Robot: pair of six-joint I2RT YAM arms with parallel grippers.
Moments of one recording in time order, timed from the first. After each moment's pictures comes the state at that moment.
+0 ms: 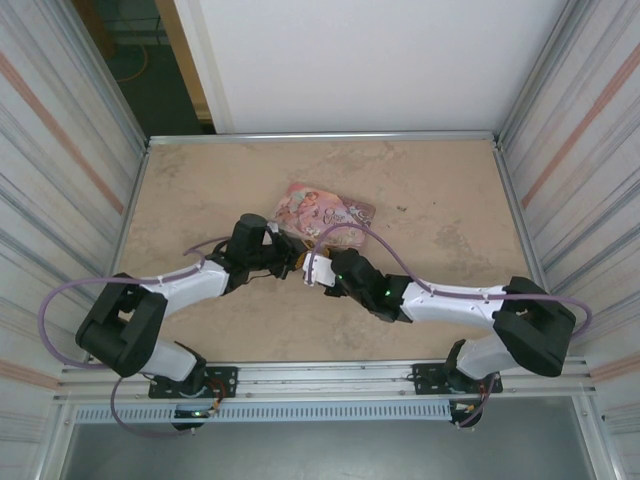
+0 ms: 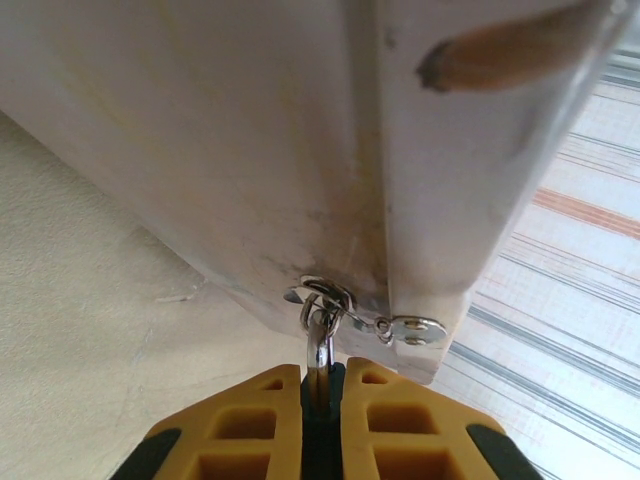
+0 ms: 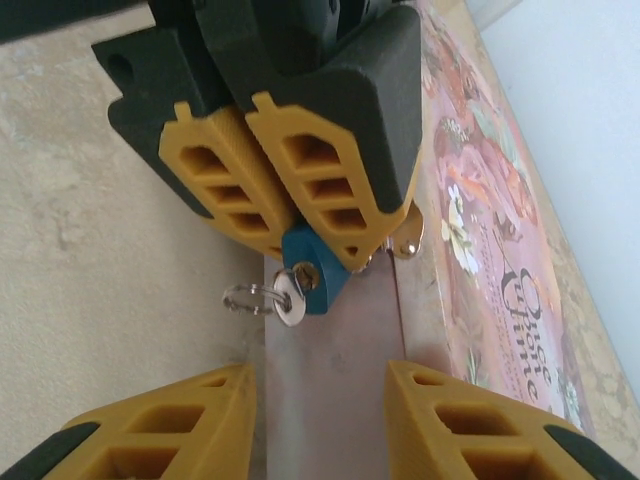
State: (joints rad) left arm -0.55 1.44 0.64 0.21 0.49 -1.46; right arm 1.04 1.39 0.68 0.14 0.35 -0.56
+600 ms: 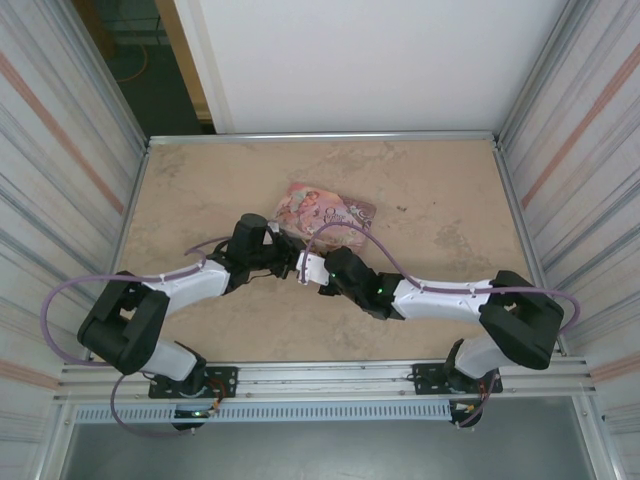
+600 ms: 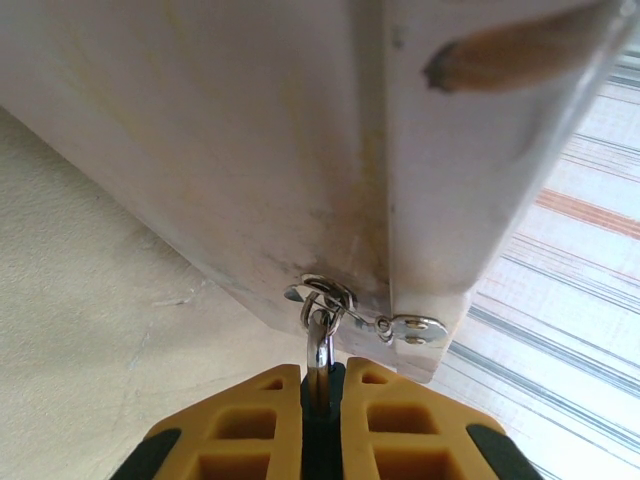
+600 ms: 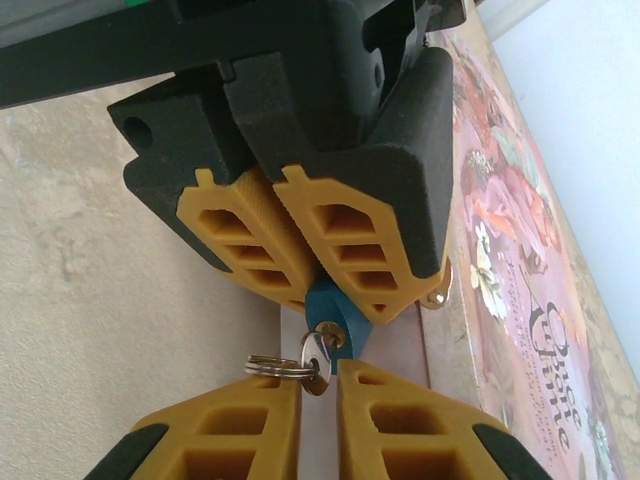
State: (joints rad) left arm -0.55 1.45 0.64 0.23 0.50 -1.46; right arm 1.04 1.46 0.71 0.18 0.34 -0.56
